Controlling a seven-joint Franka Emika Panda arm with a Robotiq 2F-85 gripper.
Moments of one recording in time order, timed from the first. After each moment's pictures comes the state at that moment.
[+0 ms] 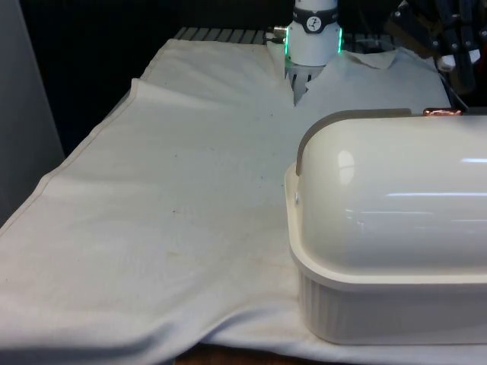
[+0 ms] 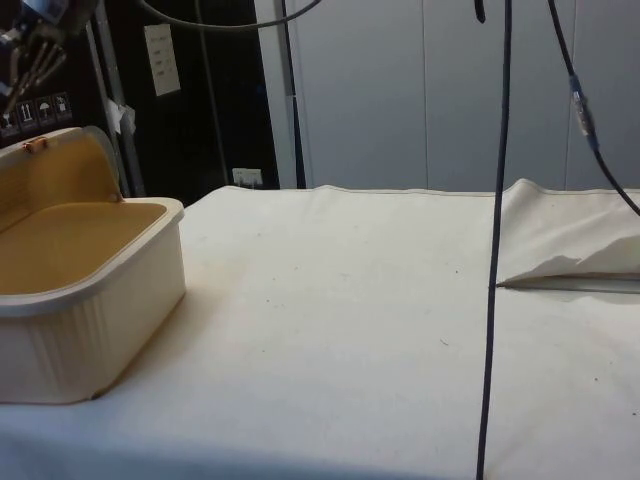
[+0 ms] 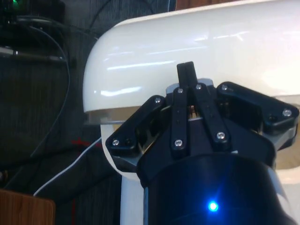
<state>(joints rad) 0.12 0.51 0.08 -1.56 0.31 2.76 -0.29</state>
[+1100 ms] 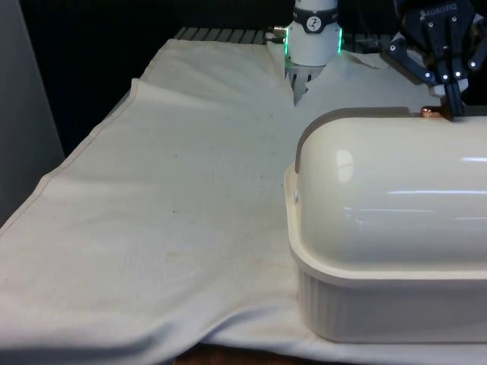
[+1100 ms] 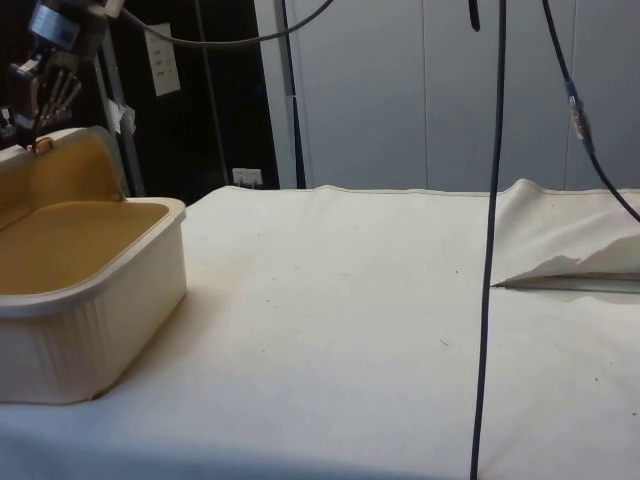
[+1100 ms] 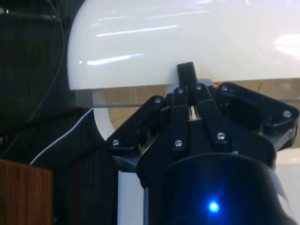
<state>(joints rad) 0.11 0.53 0.08 -1.56 0.31 2.62 -0.29</state>
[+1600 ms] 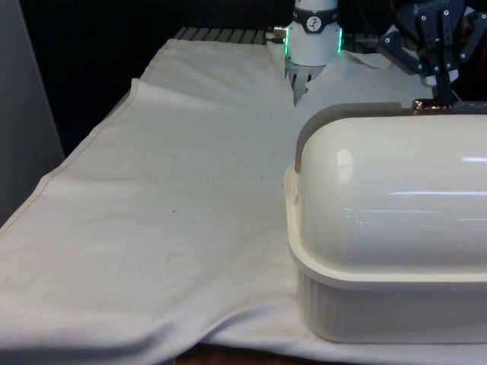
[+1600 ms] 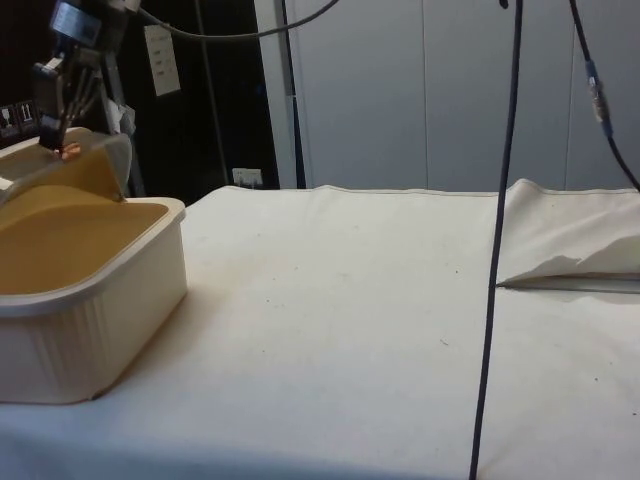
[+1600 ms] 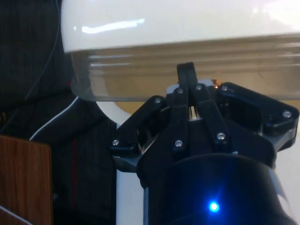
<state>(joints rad) 0.11 0.45 0.08 -1.65 0.31 2.58 -0.29</state>
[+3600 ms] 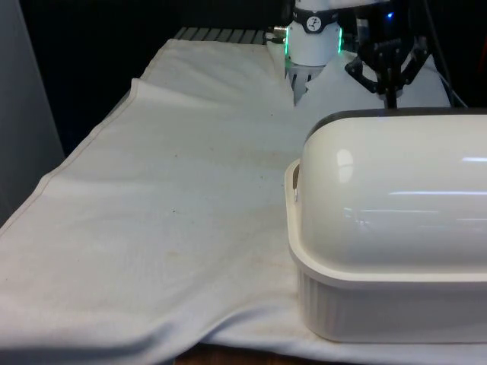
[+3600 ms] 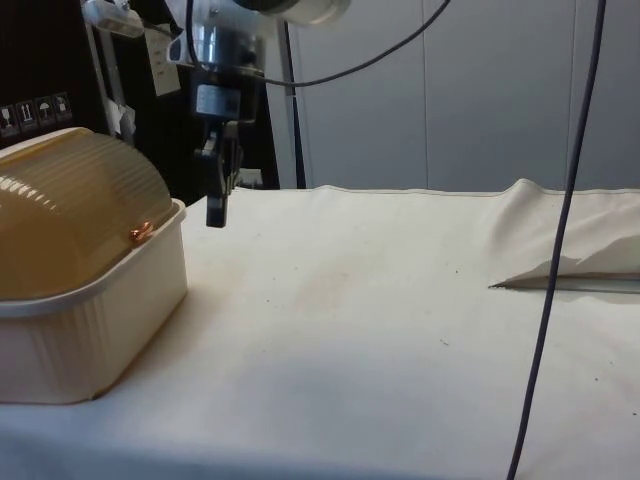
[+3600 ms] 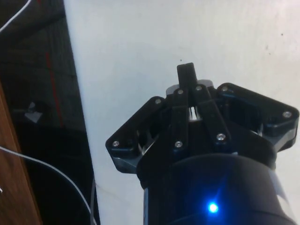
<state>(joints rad) 0.11 0.21 0.08 -2.17 0.32 2.55 -0.30</state>
